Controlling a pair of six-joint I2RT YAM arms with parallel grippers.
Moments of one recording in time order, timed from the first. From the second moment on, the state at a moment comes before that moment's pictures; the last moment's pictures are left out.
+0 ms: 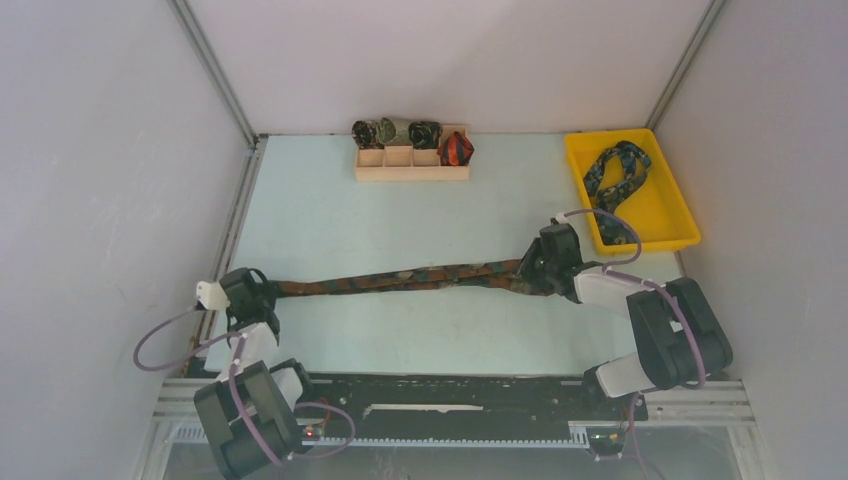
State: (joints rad) left arm 0.47 0.97 0.21 0.13 -0.14 -0.99; right arm 0.32 1.46 0.54 0.07 -0.07 0.80
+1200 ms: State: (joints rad) left arm 0.65 0.79 0.28 0.02 -0.02 -0.96; right arm 0.45 1.29 0.56 -0.08 0.10 0.73
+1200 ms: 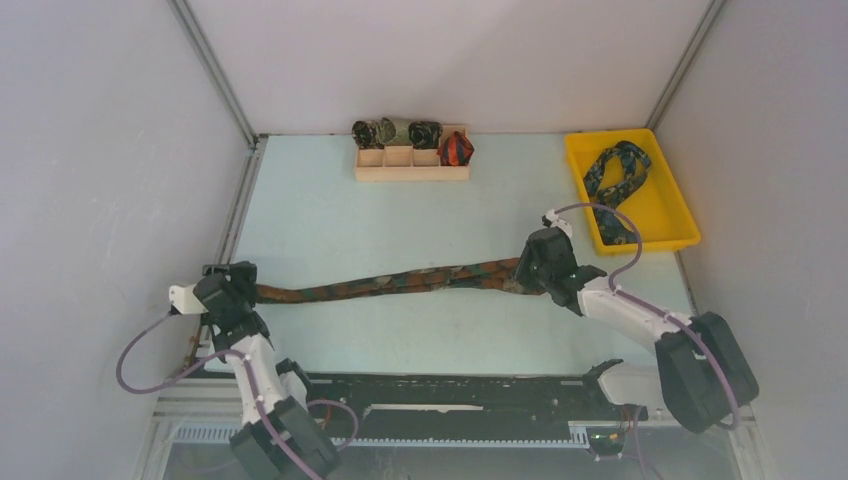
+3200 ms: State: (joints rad) left arm 0.63 0.47 0.73 -0.72 0.14 -0.54; right arm 0.34 2.05 1.45 -0.42 -0.02 0.67
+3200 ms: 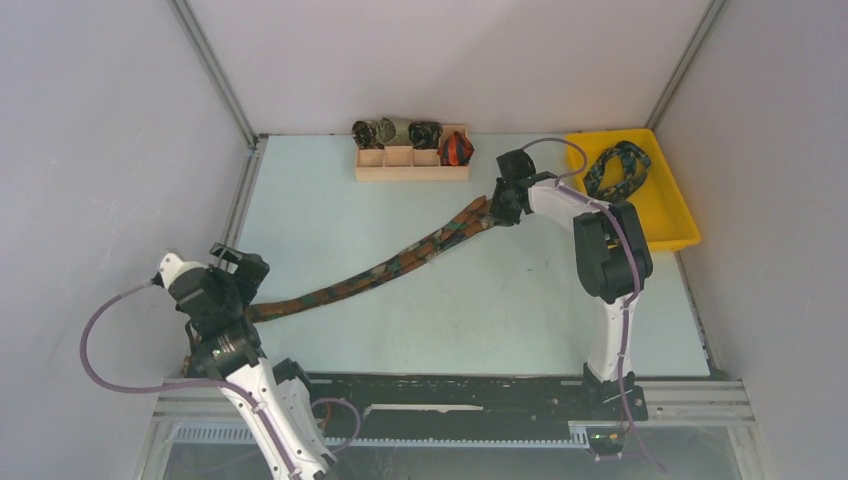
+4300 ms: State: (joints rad) left arm 0.63 0.49 0.72 -0.72 0.14 -0.54; right arm 0.24 2.38 1.95 -0.63 -0.06 0.63
